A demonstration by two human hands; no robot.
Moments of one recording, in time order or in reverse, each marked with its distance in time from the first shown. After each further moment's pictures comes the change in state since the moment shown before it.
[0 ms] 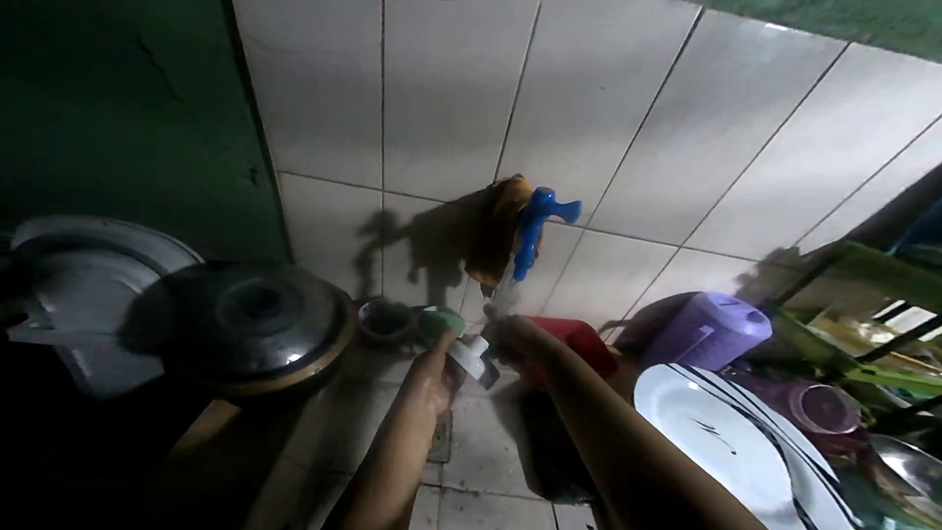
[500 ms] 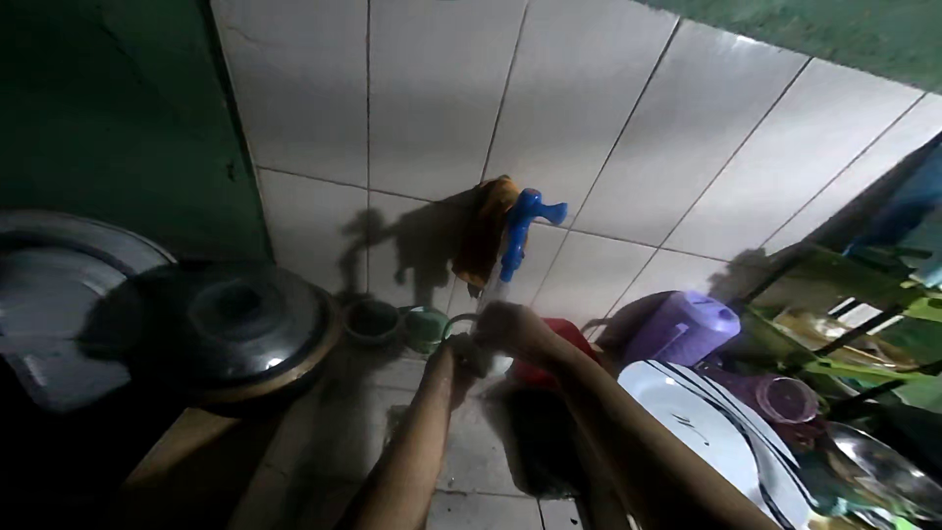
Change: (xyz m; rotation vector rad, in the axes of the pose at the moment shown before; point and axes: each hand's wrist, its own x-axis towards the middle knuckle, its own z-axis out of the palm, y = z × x) left_hand 0.023 -0.030 0.022 -0.030 -0.189 0.090; right_hand -0.033 -0.003 -0.018 -0.371 0.058 -0.499
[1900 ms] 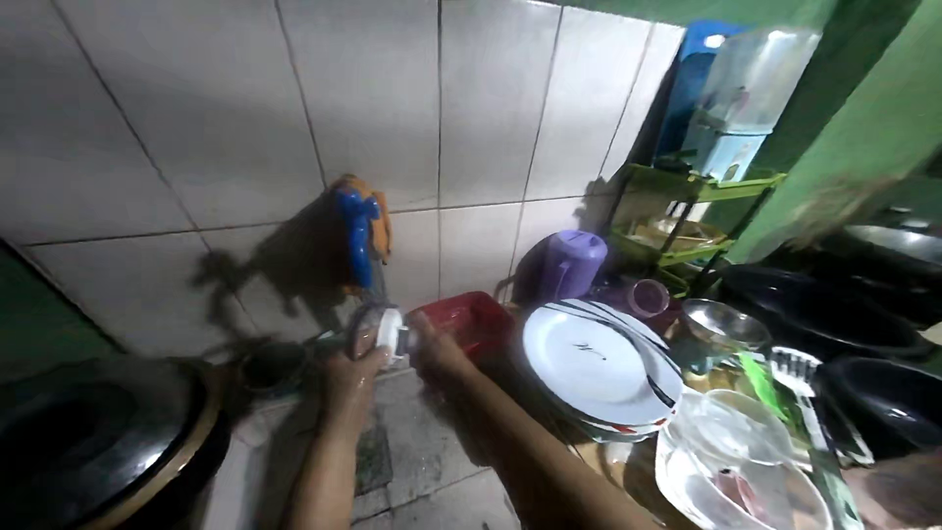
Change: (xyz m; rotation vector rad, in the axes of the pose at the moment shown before) left_hand -0.033 0.022 0.033 0.590 0.021 0.442; right_hand -0.016 0.064 0.037 0.588 0.267 0.399
